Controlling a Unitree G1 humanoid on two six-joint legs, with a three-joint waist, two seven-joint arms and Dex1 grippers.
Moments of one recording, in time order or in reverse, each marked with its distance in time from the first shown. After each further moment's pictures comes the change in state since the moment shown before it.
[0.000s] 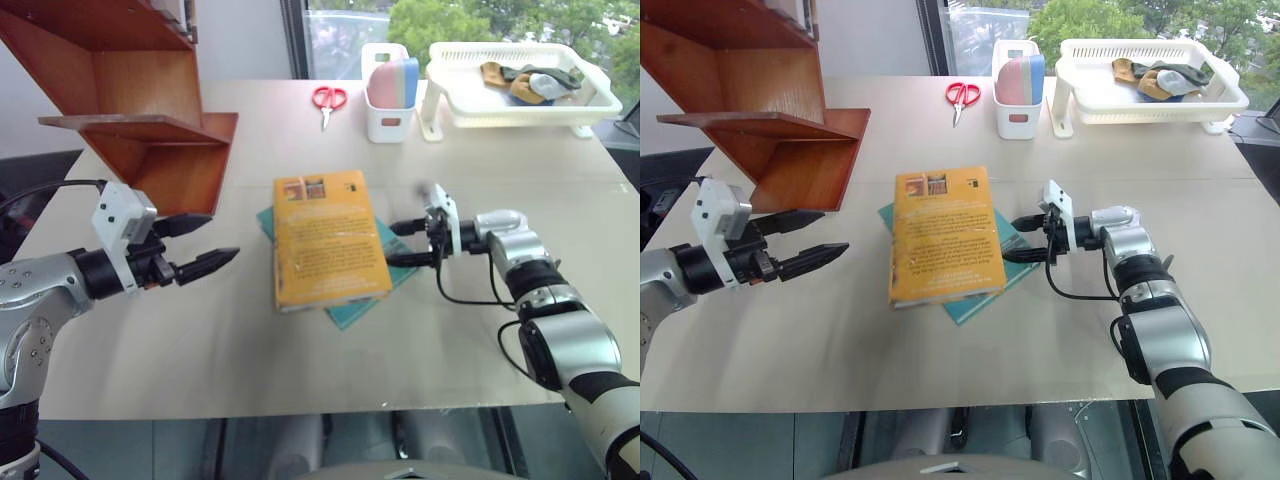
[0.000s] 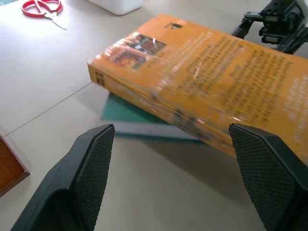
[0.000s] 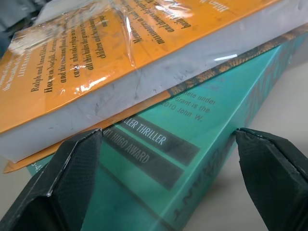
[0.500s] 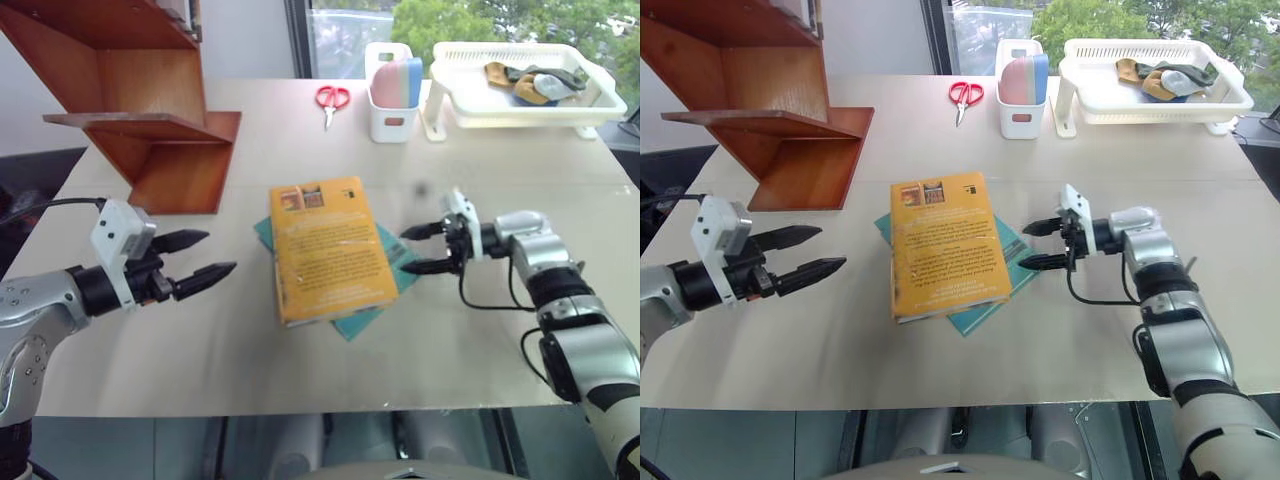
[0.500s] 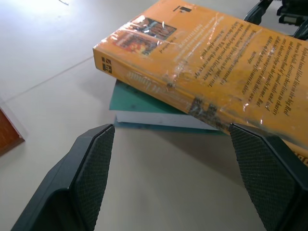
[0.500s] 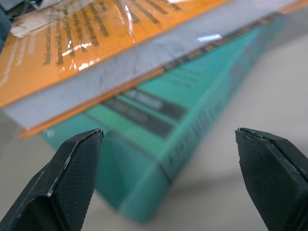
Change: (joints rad) left arm 0.085 -0.014 0.023 -0.038 -0.026 0.028 0.015; right arm 0.116 -0.137 -0.030 -0.219 0.059 0.061 0.012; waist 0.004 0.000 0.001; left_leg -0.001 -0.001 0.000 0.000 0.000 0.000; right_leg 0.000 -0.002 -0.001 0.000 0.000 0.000
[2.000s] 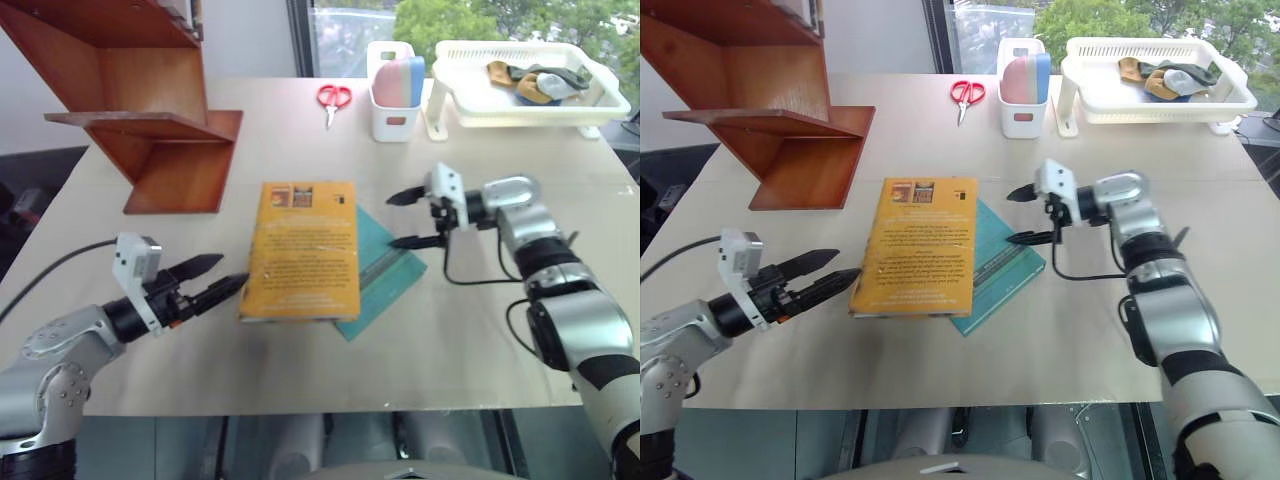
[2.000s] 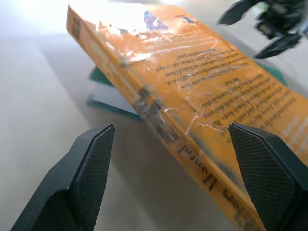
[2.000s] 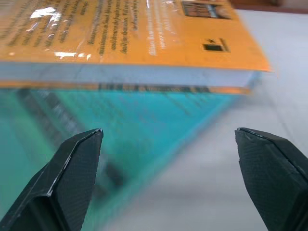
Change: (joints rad) left arm -0.006 -0.238 -0.031 0.106 -0.080 0.056 0.065; right arm -0.141 0.008 0.011 0.082 -0.069 -0.306 -0.012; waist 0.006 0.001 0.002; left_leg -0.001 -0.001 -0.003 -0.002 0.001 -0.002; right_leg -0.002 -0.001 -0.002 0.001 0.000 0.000
